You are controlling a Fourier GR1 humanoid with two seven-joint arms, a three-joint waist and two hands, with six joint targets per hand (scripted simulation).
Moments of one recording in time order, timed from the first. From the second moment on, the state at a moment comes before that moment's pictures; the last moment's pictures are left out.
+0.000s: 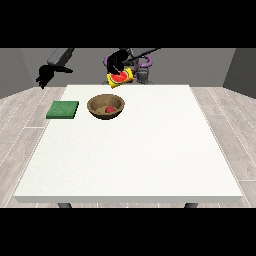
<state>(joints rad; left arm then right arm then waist) -0.94 0.01 -0.77 -0.93 -1.56 0.01 0.35 -0.49 -0.45 -0.35 -0.61 -0.19 0.33 -0.46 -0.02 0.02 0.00</state>
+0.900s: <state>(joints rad) -0.79 0.07 -0.35 -1.17 -1.22 0.22 0.21 -0.51 -0.45 -0.40 -0.59 -0.25 0.29 -0.40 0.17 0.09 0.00</state>
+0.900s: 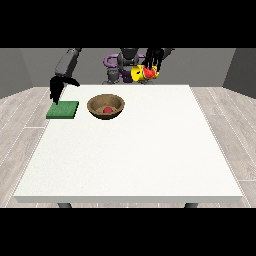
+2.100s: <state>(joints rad) -0.62 0.02 0.06 -1.10 -0.33 0.19 -0.24 -0.61 -0.25 -0.29 -0.67 -0.23 0.18 -0.33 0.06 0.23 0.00</state>
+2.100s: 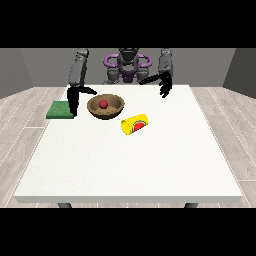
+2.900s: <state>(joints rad) -0.63 0.02 -0.03 -1.27 -0.32 0.15 -0.14 -0.61 -0.24 -0.34 -0.54 -0.27 0.20 -0.51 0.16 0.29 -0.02</state>
